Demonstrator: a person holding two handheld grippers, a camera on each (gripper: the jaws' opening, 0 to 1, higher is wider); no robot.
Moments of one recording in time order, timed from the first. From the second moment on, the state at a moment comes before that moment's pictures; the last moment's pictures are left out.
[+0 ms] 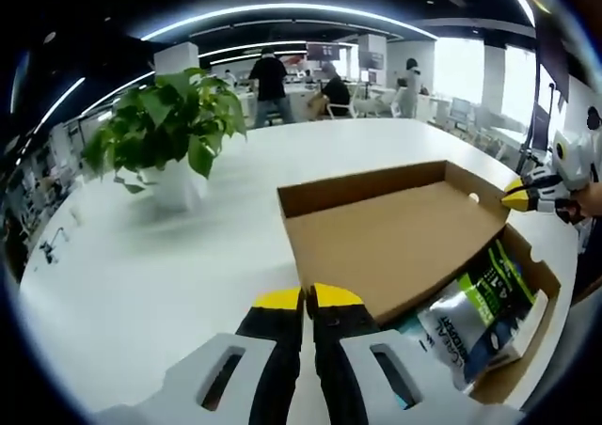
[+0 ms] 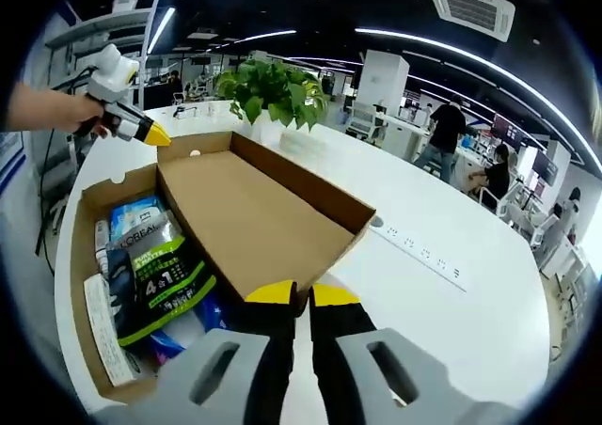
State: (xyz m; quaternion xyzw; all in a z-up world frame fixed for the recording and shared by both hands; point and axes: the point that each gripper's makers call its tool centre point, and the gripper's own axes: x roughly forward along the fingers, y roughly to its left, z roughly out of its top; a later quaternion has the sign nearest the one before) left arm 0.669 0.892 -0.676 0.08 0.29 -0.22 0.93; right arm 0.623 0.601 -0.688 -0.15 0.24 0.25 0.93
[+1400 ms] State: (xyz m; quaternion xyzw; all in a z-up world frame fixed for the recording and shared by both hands) left arm 0.671 0.890 -0.677 0.11 0.29 -0.21 0.93; right arm 0.619 0.600 -0.695 -0.11 0.28 0.24 0.92
